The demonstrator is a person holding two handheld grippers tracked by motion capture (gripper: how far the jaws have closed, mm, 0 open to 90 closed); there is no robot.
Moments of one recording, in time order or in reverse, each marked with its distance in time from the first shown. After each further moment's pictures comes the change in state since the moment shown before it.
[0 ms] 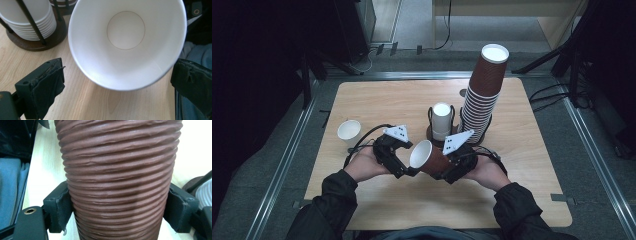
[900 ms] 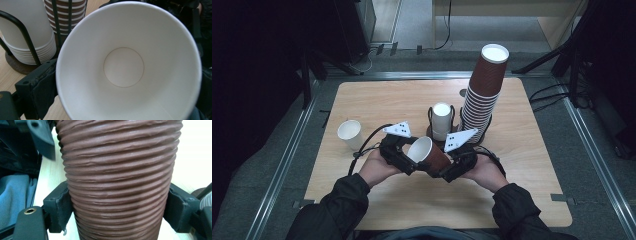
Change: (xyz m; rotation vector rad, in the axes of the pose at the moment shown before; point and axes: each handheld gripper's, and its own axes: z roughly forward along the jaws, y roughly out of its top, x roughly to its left) left arm -0.008 0.010 0.016 -0.193 0.003 -0.089; right arm 0.001 0.003 -0.002 -0.103 0.026 0.034
